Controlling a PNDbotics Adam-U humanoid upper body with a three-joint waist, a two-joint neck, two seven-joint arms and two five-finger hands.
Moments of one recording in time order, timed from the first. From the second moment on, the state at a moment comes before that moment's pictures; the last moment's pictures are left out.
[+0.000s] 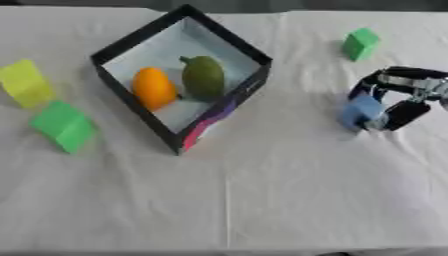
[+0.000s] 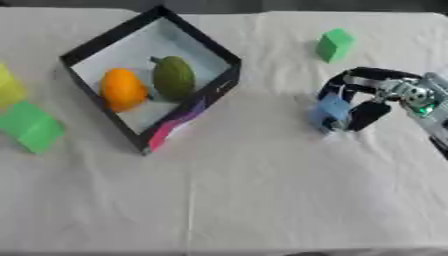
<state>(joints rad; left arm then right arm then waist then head) -0.19 0.42 0.19 -1.80 0.50 -0.09 -0.23 -0.58 -0.87 0.37 -1.39 0.29 -0.03 0.50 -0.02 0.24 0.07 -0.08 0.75</state>
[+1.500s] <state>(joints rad) -0.19 0.46 0.28 -1.97 0.59 -0.14 -0.03 -1.21 -0.46 0.26 -0.89 0.56 -0.35 0.39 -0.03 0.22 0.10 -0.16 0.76</state>
